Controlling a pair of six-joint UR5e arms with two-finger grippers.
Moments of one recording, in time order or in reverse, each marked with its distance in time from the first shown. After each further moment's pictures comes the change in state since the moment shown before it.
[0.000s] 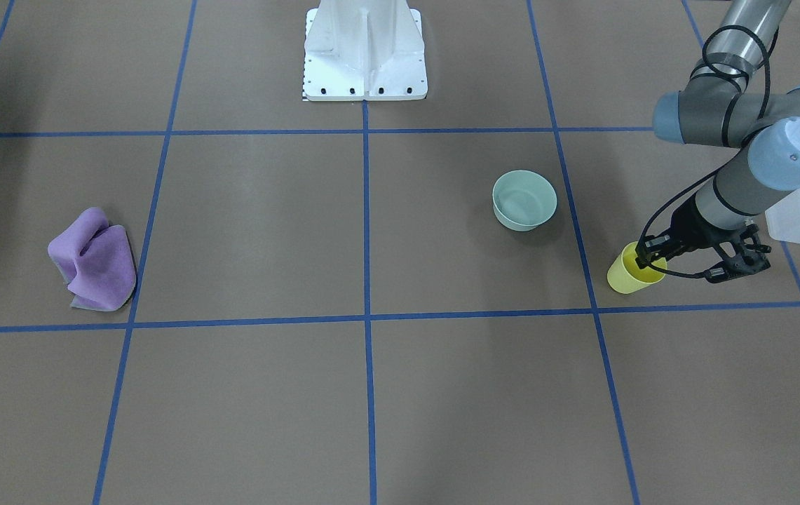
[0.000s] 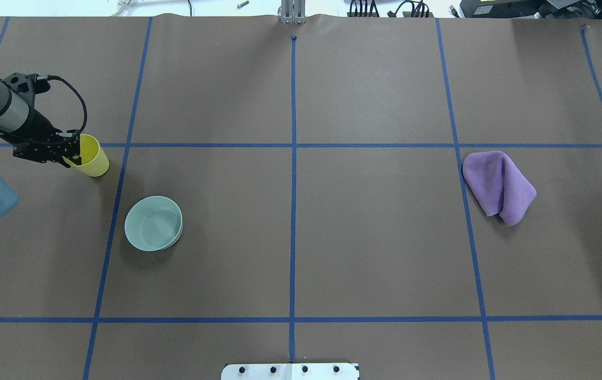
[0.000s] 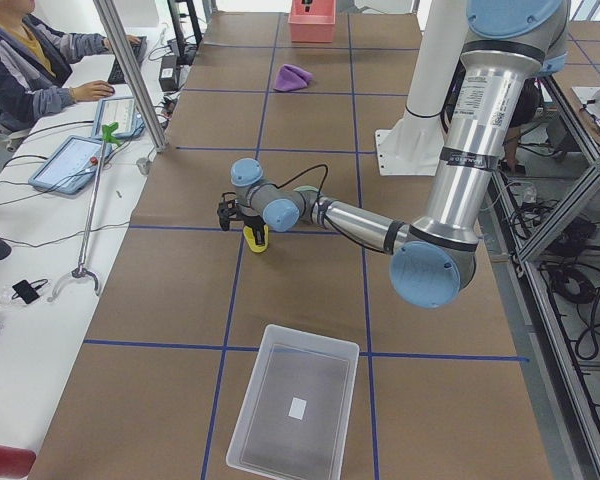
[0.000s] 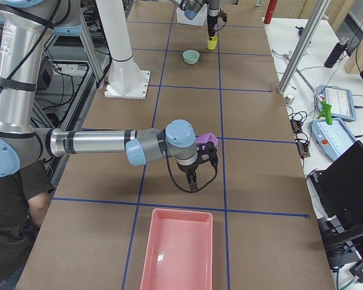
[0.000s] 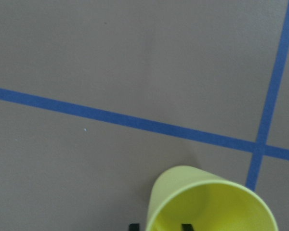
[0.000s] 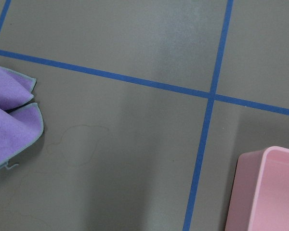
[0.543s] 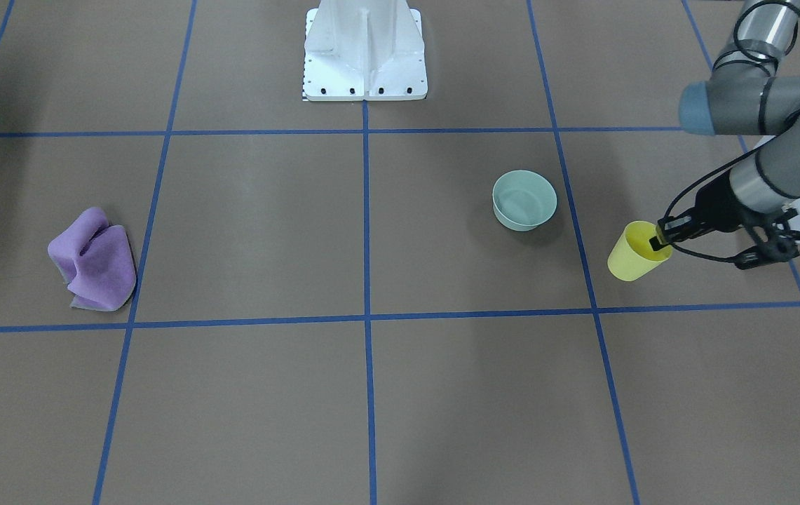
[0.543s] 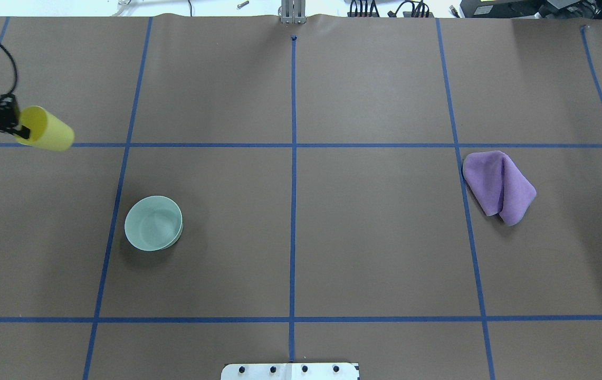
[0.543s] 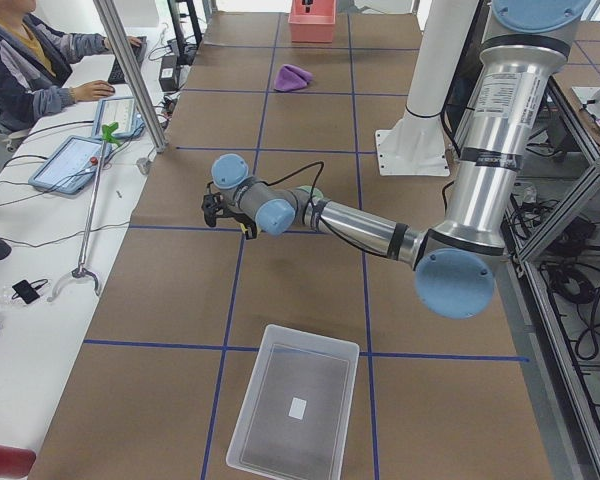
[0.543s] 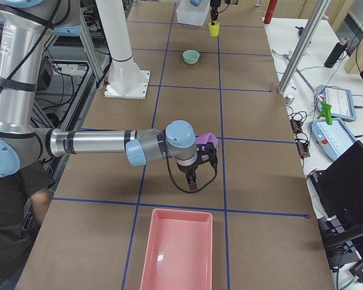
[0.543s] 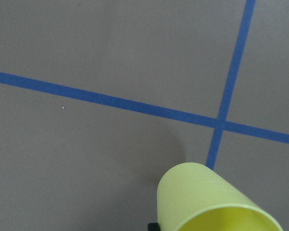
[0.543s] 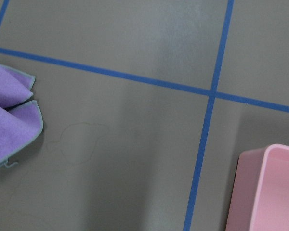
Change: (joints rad) left arm -0.283 0.092 -0.050 0.010 -0.269 0.263; right arm -0.006 0.000 -0.003 -0.001 0.000 0.000
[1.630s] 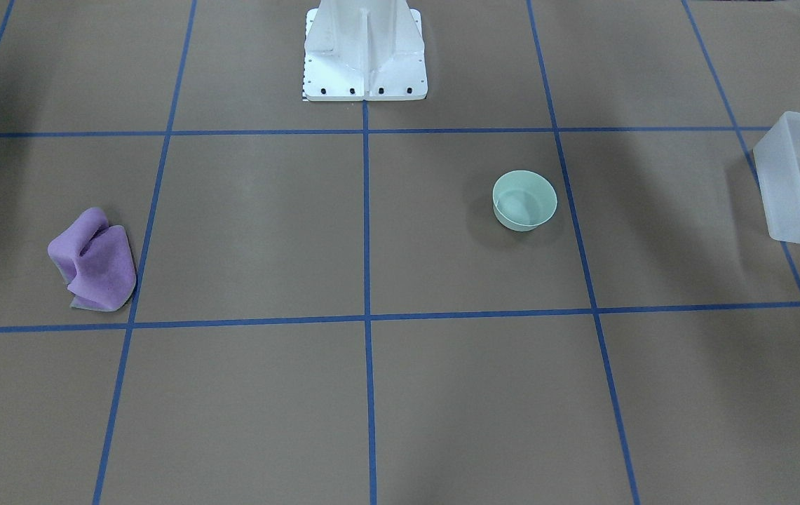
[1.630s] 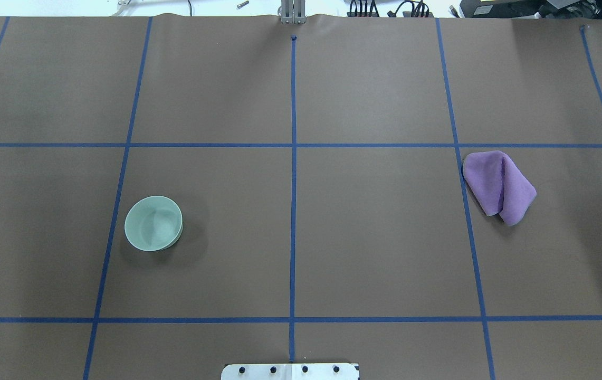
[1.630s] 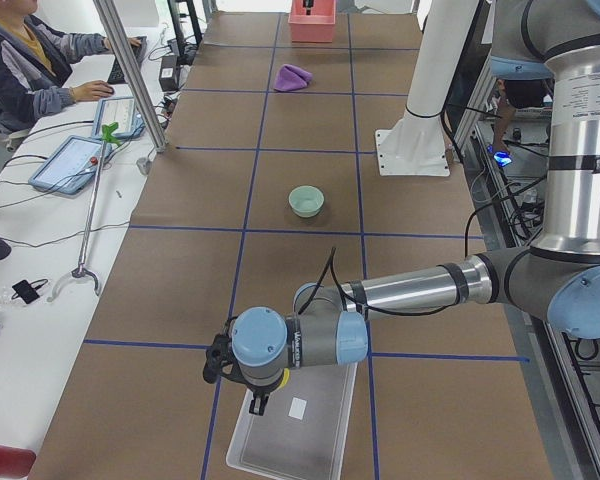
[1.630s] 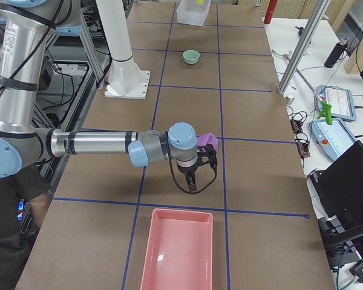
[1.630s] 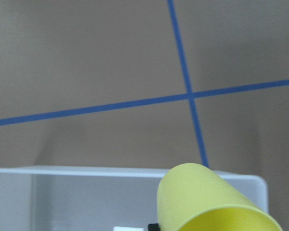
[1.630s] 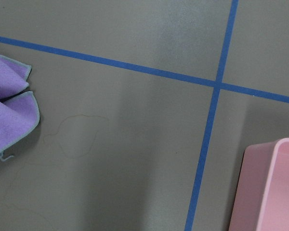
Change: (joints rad) left arm -0.468 0.184 0.314 0.178 0.264 1.082; right arm -0.033 0.001 -0.018 0.001 -0.006 0.006
